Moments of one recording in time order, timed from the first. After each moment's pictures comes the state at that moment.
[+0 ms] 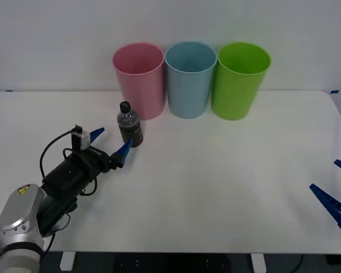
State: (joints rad) right arm 0.35 -0.40 -0.52 -1.66 0.96 -1.22 0.00; left arm -0.22 0.11 0.27 -1.18 -1.35 -0.72 -0.20
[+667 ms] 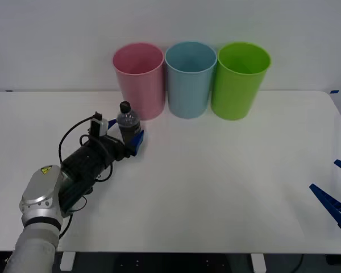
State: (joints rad) right arm 0.35 -0.40 -0.52 -1.66 0.96 -1.22 0.00; left arm -0.41 0.07 0.31 -1.00 -1.49 -0.67 -0.20
